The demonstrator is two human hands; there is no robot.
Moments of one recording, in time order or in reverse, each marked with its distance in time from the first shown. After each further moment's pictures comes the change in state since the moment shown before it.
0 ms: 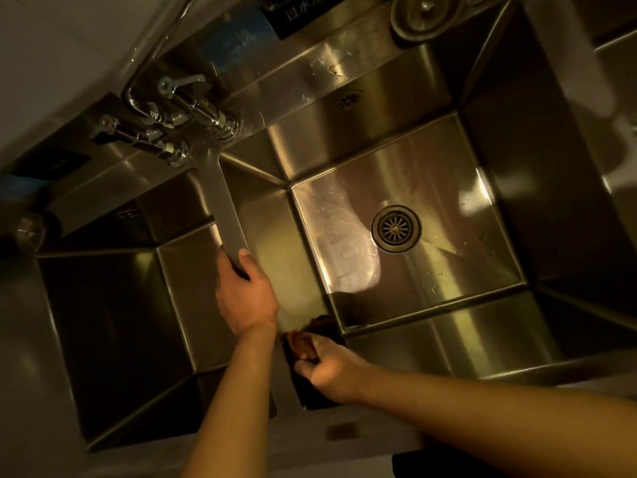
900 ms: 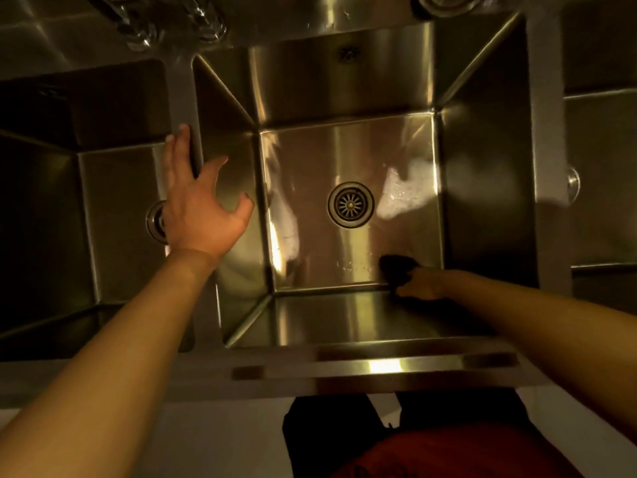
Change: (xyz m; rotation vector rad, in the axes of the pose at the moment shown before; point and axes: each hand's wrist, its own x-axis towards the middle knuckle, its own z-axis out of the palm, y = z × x) left_hand 0.000 0.012 -0.008 0.271 -0.167 0.439; right_hand -0.049 0.117 -0.245 -0.812 -0.051 0.585
